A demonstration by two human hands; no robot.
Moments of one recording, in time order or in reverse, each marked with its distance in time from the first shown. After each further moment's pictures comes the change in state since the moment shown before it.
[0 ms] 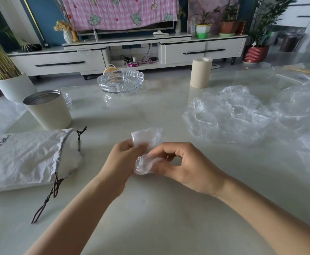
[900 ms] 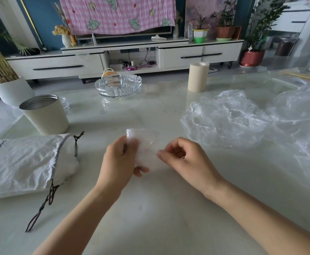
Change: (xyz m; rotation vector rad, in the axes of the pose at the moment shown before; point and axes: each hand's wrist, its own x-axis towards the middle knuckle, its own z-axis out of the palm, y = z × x) left_hand 0.003 -0.003 0.004 0.147 0.163 0.275; right_hand 0.005 0.007 -0.002 -0.020 0.353 0.395
